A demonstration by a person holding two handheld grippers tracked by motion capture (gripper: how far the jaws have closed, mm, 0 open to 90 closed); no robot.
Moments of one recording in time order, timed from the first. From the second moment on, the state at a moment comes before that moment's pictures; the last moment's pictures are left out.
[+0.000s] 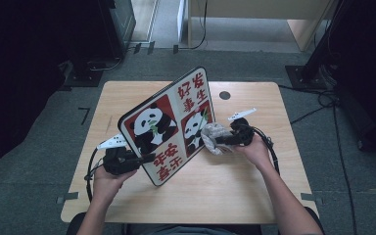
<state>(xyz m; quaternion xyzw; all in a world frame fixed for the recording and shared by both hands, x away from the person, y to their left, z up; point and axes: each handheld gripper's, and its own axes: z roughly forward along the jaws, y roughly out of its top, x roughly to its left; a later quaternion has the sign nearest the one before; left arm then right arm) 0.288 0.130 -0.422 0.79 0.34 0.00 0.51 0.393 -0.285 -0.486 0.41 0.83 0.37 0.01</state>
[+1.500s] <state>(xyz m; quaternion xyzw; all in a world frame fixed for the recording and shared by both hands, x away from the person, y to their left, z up) 0.289 0.131 -0.422 0.79 0.35 0.01 0.51 0.396 -0.259 -0.313 0.33 0.81 0.49 0.03</state>
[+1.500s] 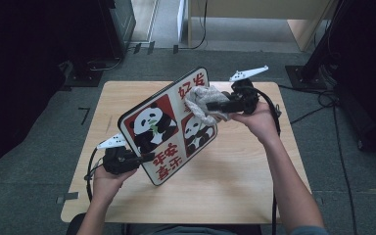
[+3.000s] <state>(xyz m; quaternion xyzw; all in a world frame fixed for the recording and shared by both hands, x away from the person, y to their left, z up) 0.287 0.130 -0.421 0.79 0.34 0.01 0.50 0.411 -0.244 -0.326 0.30 0.81 0.50 0.03</state>
